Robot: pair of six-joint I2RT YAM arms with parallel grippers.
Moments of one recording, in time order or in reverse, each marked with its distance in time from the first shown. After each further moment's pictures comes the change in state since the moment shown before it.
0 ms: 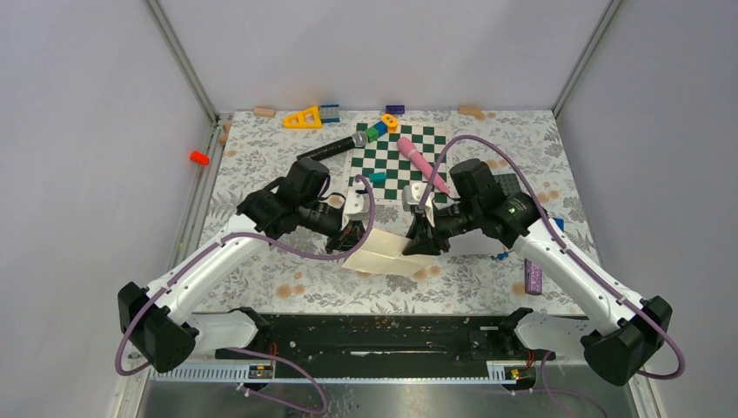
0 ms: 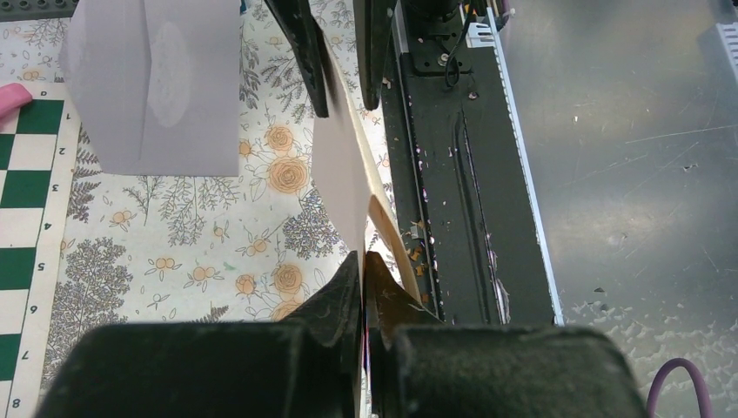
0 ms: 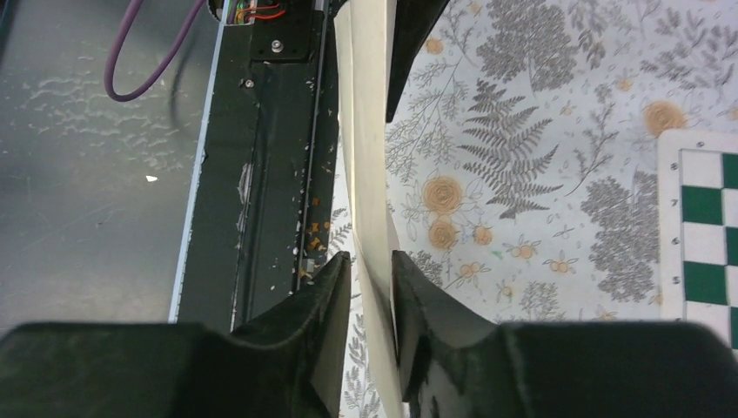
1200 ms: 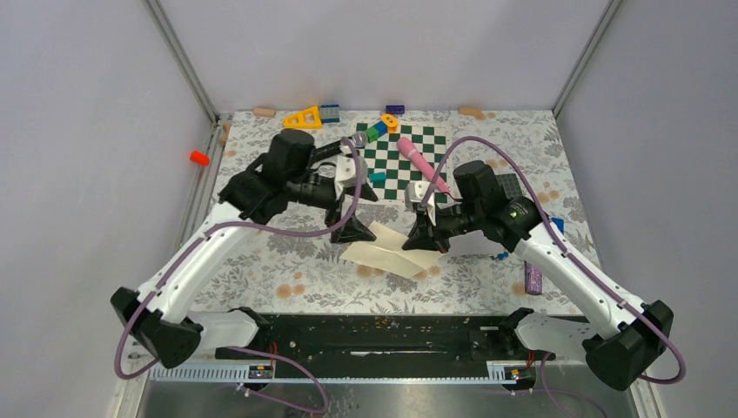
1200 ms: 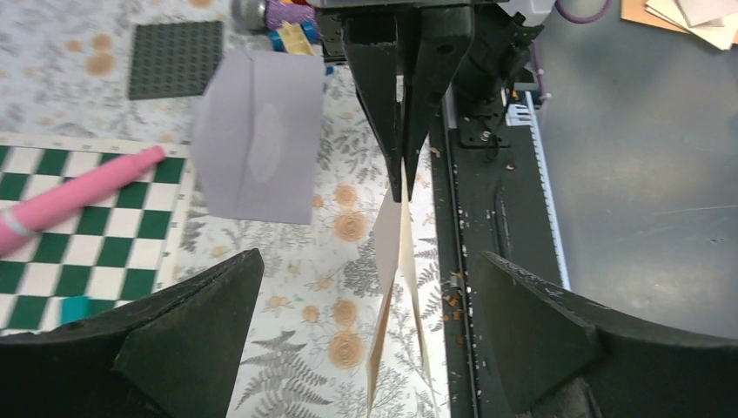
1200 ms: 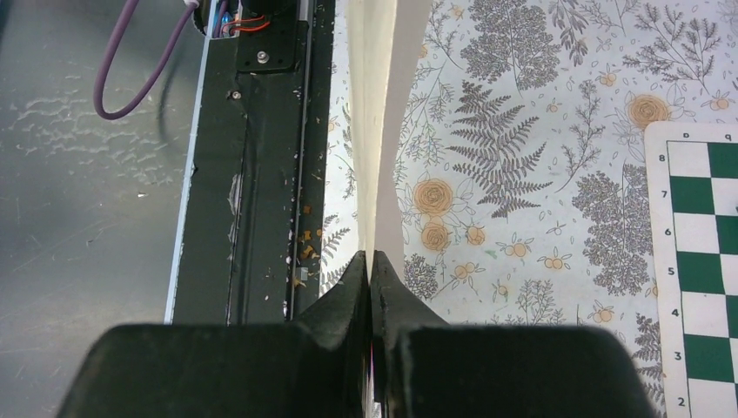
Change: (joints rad) left arm 0.072 0.001 0.236 0.004 -0.016 -0.093; right arm -0.018 -0.027 -0.060 0.072 0.008 0.054
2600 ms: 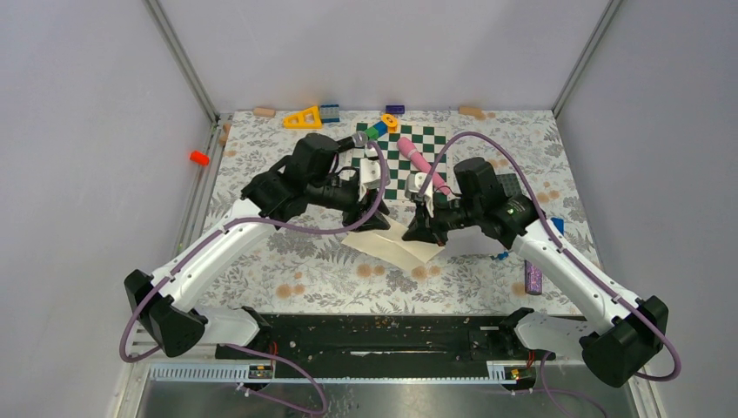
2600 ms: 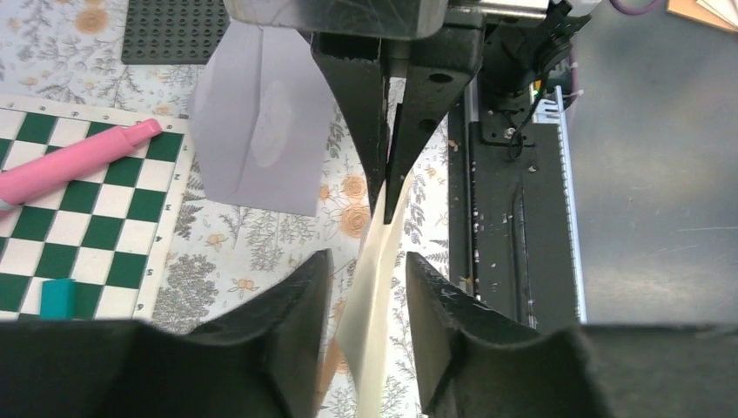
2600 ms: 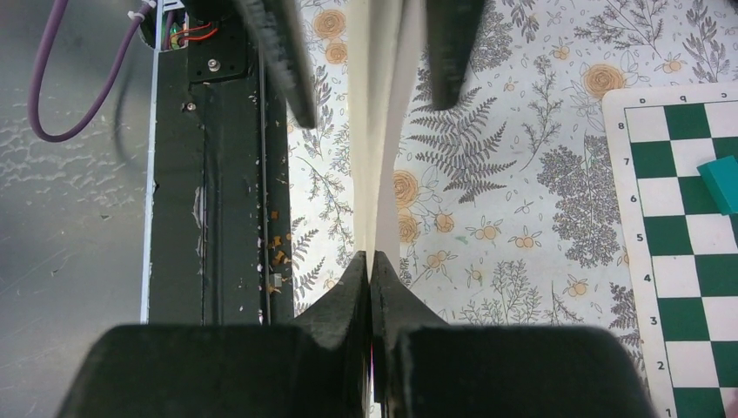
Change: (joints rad) left arm -0.120 0.105 -0.008 0.075 -0.149 -0.109; right arm -0.029 0.024 -0.018 0.079 0.069 0.071
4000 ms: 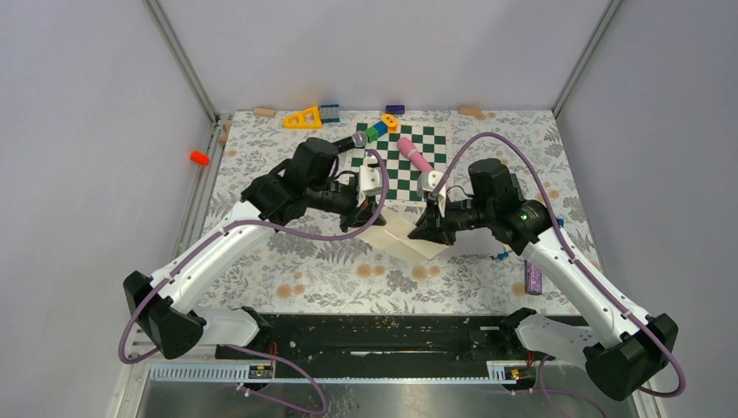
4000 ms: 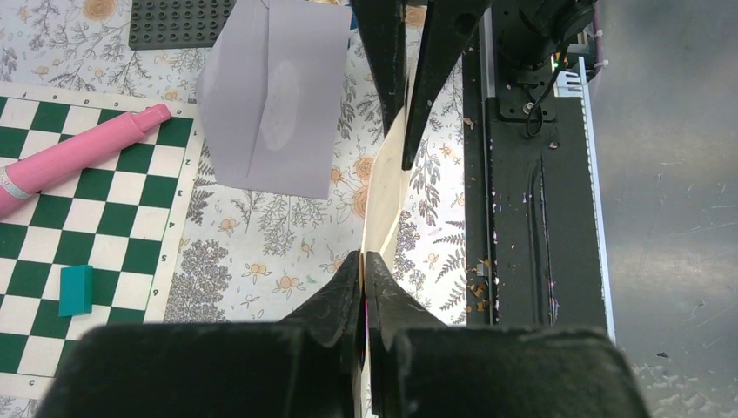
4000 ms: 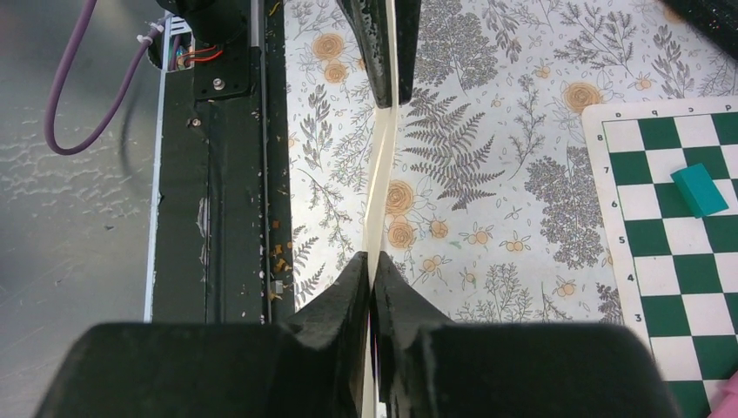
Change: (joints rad) left arm 0.000 -0.019 -0.034 -0.024 -0.039 0.085; right arm -0.053 -0.076 -0.026 0.012 -0.050 0.013
